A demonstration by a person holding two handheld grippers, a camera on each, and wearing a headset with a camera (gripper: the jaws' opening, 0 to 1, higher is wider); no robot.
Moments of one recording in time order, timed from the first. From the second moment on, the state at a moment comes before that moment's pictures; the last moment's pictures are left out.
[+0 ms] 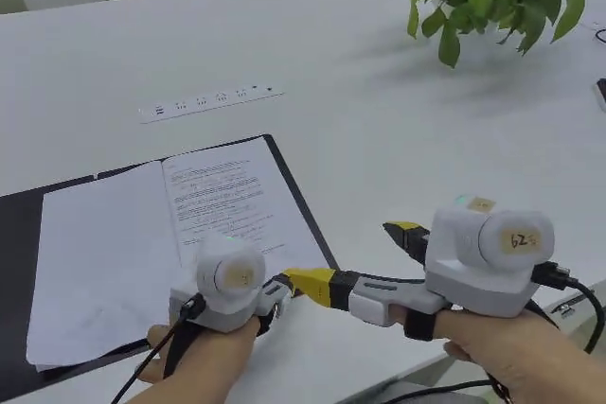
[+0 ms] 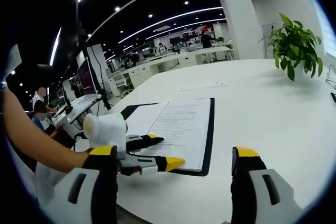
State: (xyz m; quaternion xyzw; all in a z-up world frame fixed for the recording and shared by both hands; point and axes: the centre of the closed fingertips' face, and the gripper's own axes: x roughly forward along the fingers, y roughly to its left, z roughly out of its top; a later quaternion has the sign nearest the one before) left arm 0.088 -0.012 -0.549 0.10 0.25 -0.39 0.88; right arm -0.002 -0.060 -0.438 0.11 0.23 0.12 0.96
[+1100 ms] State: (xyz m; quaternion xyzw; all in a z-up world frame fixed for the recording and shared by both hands) left arm 0.110 0.004 -0.550 0.09 0.26 -0.36 0.89; right arm 0.007 -0.047 -0.449 0.21 0.24 0.10 0.94
